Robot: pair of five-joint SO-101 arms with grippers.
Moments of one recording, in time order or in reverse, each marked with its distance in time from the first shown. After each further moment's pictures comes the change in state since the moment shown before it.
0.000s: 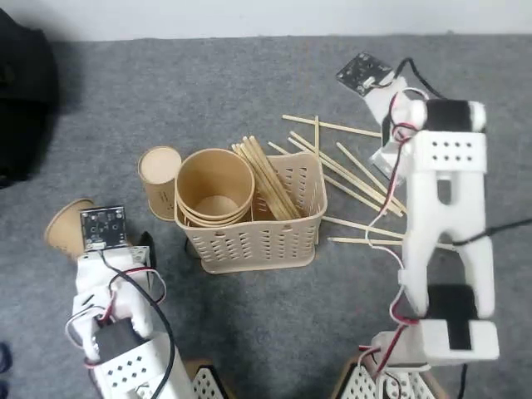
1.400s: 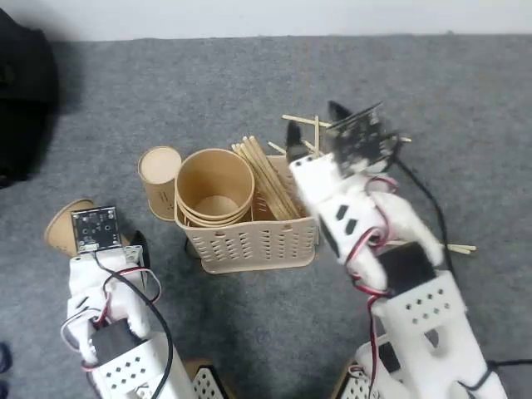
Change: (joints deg) left arm -2.5 0.0 -1.1 0.0 0.0; right arm -23.6 -52.5 48.2 -53.3 -39.5
